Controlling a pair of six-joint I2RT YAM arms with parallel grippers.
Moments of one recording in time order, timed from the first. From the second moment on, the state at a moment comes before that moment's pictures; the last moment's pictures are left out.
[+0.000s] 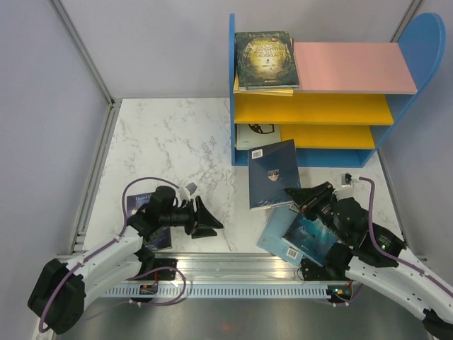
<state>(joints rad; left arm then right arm) -0.57 0.83 0.25 0.01 0.75 -1.18 0.89 0.35 0.60 -0.54 0.38 1.38</state>
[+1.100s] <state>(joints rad) -0.54 0.87 0.35 -0.16 0.80 -1.03 0.56 0.68 0.42 0.07 0.25 1.43</state>
